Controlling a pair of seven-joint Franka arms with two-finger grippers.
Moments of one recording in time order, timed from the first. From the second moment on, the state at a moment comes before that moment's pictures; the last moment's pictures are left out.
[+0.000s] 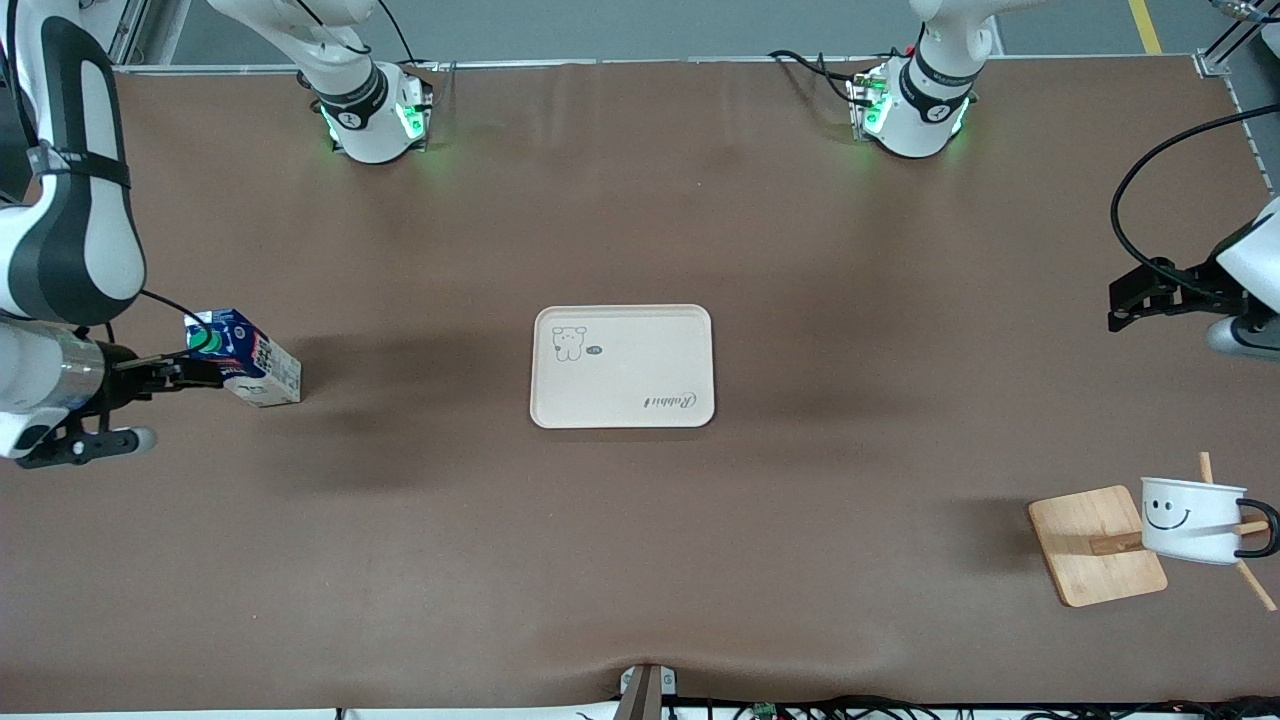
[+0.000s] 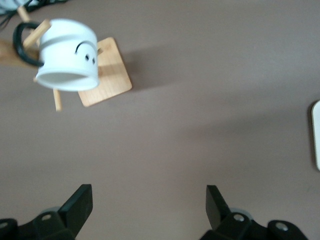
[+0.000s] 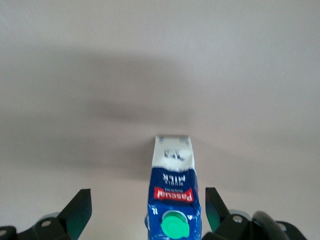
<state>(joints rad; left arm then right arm) 0.21 0.16 -0.28 -1.40 0.10 1.58 0.07 -0.10 0.38 0.02 -1.46 -0.03 1.70 -0.24</state>
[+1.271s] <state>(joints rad) 0.02 -0.04 -0.05 -1.51 0.06 1.48 -0.08 -0.06 0.01 0.01 -1.43 0.03 1.41 -0.23</state>
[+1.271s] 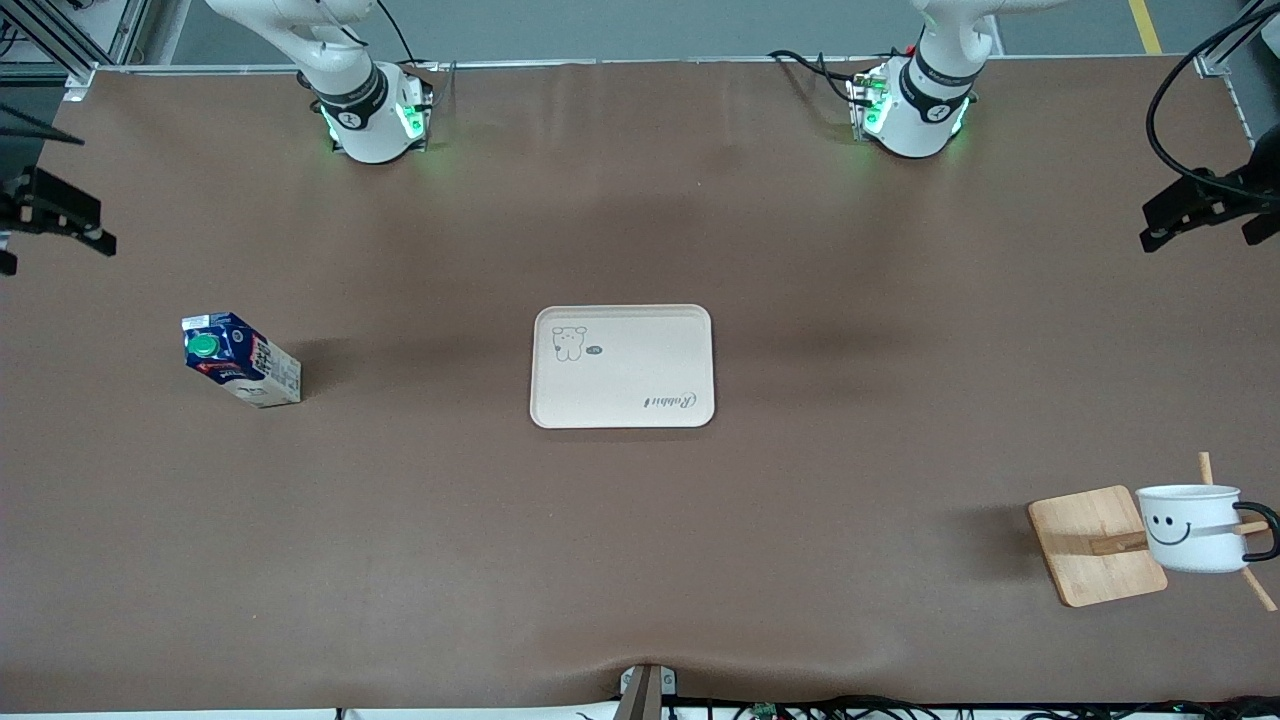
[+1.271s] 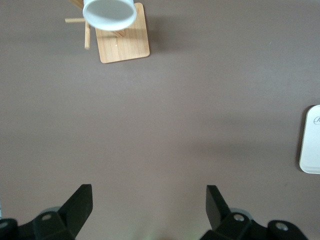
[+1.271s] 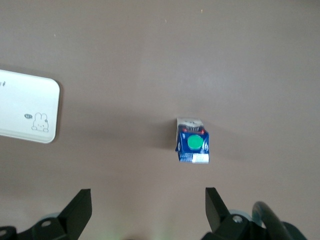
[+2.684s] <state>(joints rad) -0.03 -0.15 -0.05 -1.65 0.01 1.52 -0.15 -0.05 -0.08 0.01 -1.55 0.00 1.44 -0.01</state>
